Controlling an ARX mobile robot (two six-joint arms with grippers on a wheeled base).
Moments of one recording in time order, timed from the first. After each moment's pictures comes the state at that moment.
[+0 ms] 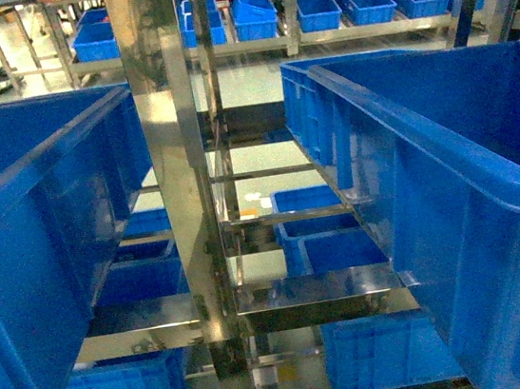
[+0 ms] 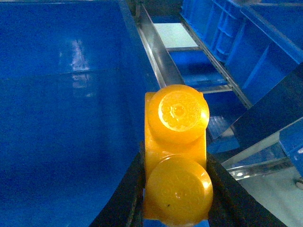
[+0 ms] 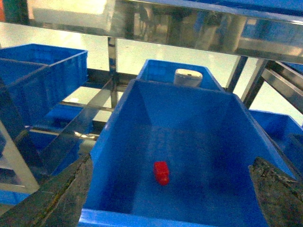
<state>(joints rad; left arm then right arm) -0.06 1.11 0.88 -0.28 0.11 -0.05 0.10 0.69 0.76 -0.25 -0.04 -0.09</state>
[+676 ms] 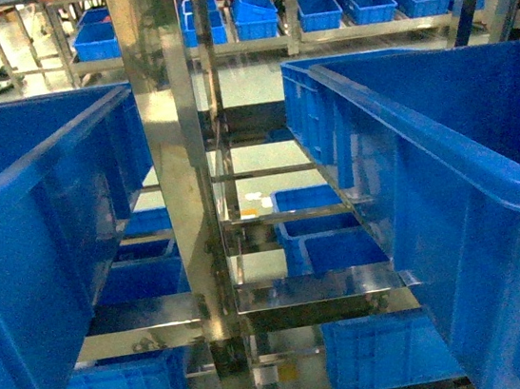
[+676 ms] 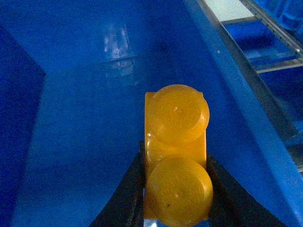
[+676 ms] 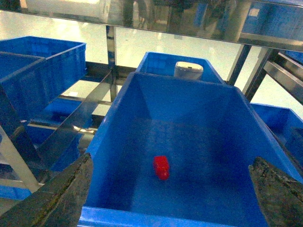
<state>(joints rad) 0.03 1.27 0.89 -0.22 0.02 0.14 0.10 0.70 0.76 -0.25 -0.04 -0.09</state>
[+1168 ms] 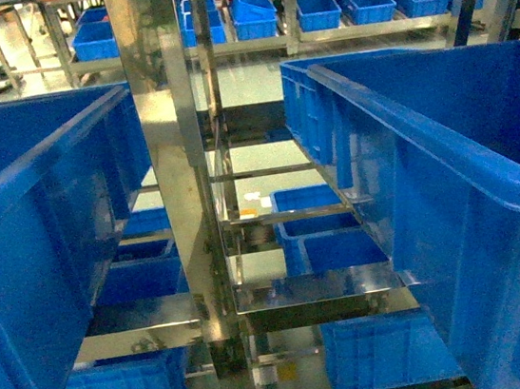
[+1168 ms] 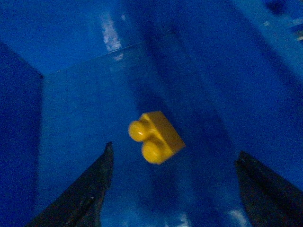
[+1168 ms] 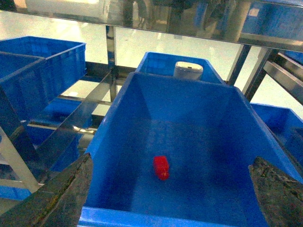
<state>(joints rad) 0.14 1.45 0.97 -0.21 0.11 0.32 0.10 0.70 0.76 -0.25 -0.04 -0.09</state>
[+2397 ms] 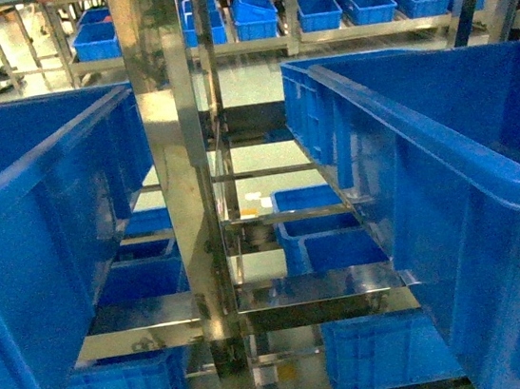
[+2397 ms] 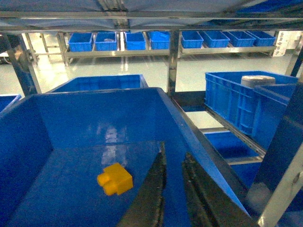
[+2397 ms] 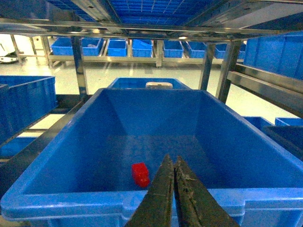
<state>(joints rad) -0.01 0.75 0.32 0.42 0.01 0.01 0.00 0.43 0.26 0.16 0.00 -0.01</state>
